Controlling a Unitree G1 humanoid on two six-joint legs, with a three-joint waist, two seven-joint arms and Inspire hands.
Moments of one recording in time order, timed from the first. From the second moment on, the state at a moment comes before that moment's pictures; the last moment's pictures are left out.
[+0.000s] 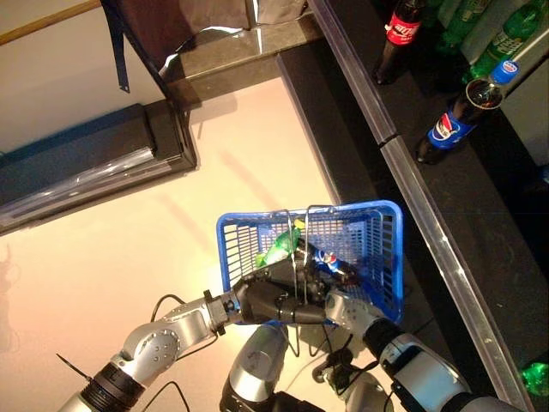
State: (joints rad) left arm -0.13 0.67 -0.44 -0.16 -1.24 0.37 -0.53; right arm -0.56 -0.11 0.55 0.89 1.18 0.25 -0.10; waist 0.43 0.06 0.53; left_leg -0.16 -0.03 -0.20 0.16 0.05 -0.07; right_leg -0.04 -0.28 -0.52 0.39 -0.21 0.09
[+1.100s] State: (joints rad) left arm 0.04 0.62 -0.20 -0.16 -1.24 0.40 -0.53; right arm -0.16 -0.26 0.37 0.23 1.05 0.05 -0.12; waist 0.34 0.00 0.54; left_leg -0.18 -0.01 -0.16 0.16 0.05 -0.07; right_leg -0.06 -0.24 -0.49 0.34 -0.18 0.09
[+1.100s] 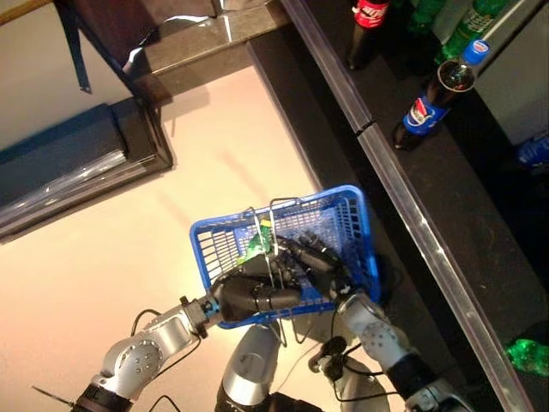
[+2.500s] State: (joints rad) left arm 0.27 0.25 -0.02 0.61 -1.12 -0.02 -0.03; right arm 0.29 -0.29 0.20 0.38 0.72 0.05 0.42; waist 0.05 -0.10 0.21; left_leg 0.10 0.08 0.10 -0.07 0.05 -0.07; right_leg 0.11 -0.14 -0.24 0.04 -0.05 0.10
